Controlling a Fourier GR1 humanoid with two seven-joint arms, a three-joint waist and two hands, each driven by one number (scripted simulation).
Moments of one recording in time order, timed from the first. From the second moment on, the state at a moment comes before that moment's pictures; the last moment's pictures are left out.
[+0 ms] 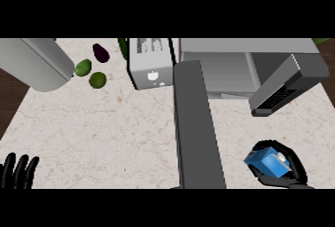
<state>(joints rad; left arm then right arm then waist) 0.61 0.03 0.01 -2.15 0.12 -0.19 -0.31 -0.15 -0.27 -0.06 -0.65 -0.02 0.35 -0.99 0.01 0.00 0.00</state>
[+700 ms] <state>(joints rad) 0.62 0.04 0.05 -2.14 0.15 -0.22 -0.32 -0.31 -0.21 -0.13 -0.58 -0.19 0.33 -0.89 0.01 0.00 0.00</state>
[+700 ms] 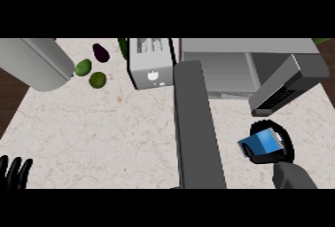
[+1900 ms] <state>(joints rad) 0.69 0.03 0.15 -2.14 0.22 -0.32 -0.36 0.08 -0.02 0.13 -1.57 -0.17 0.08 -0.34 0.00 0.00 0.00</state>
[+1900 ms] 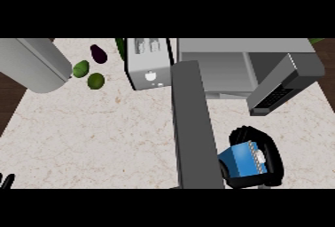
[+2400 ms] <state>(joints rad) 0.66 0.04 0.23 -2.12 0.26 -0.35 -0.33 -0.13 -0.04 0.20 -1.47 -0.12 -0.14 -0.31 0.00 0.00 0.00</state>
